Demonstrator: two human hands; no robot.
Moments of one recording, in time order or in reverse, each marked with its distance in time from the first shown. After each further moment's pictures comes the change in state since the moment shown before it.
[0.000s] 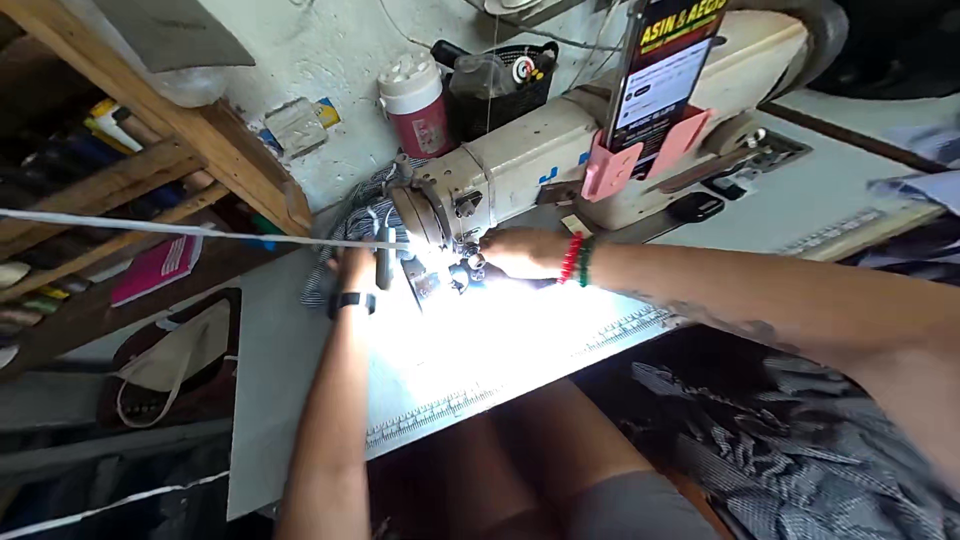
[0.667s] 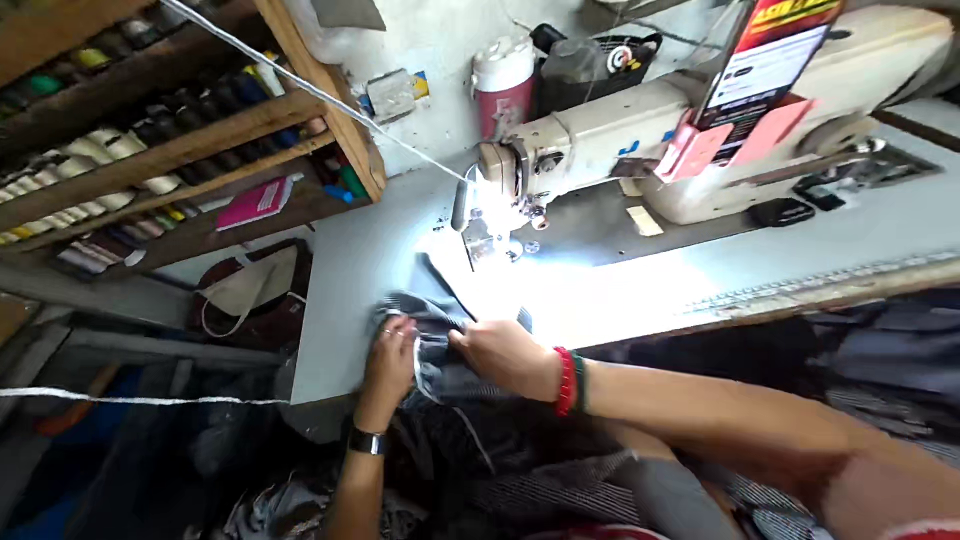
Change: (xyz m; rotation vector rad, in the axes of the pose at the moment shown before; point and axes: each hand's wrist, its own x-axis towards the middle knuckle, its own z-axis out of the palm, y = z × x) left_hand -0.242 -0.020 -0.115 -0.500 -0.094 -0.035; right_hand -0.032 -0.213 0.053 0.176 0.157 -0.142
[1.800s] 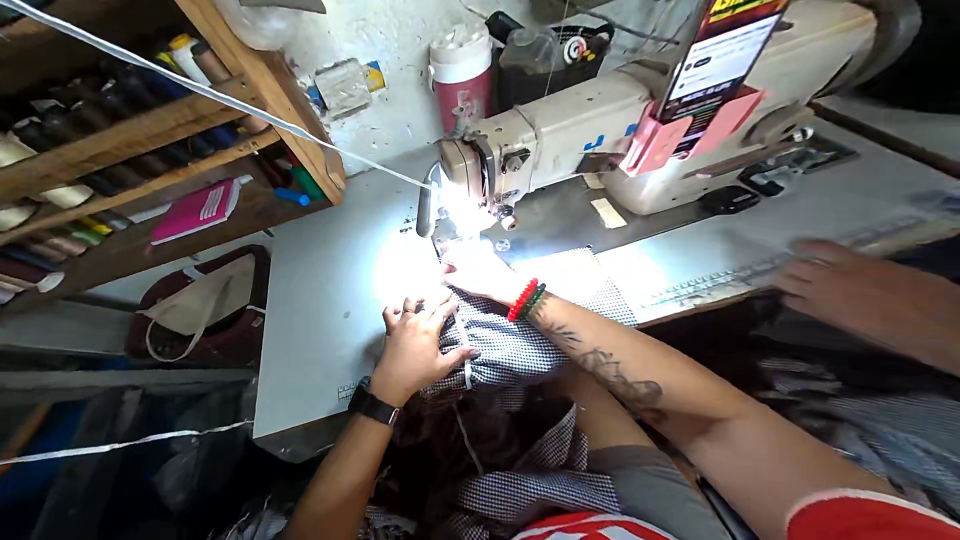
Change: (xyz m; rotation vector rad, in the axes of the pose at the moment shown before) left_hand 0.057 0.050 0.035 0.364 -0.347 0.259; right_hand 0.073 0.113 -0.013 0.333 0.165 0.277
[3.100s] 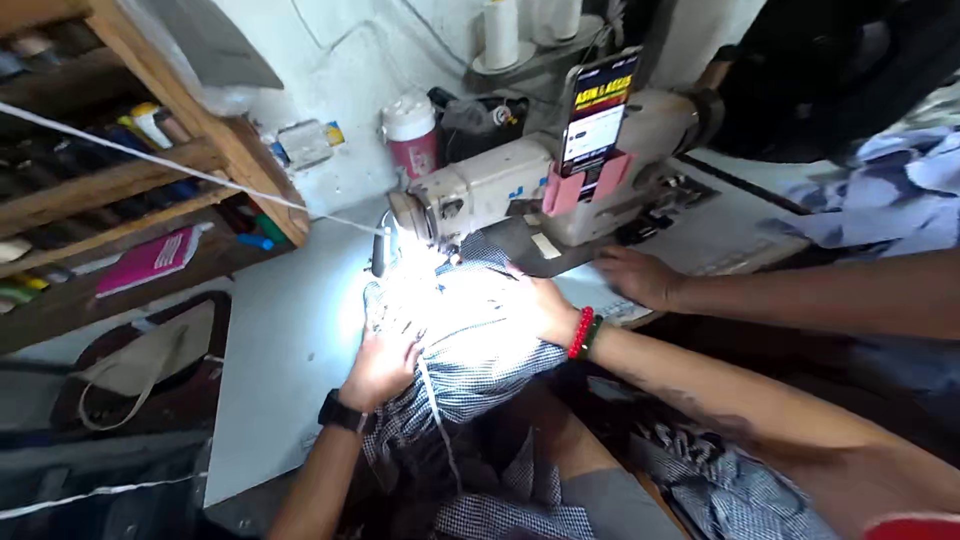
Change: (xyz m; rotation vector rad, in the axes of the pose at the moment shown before) left_hand 0.029 -0.009 0.003 -0.068 -0.145 0.120; right_hand -0.131 0.058 -0.055 -0.429 0.050 0.140
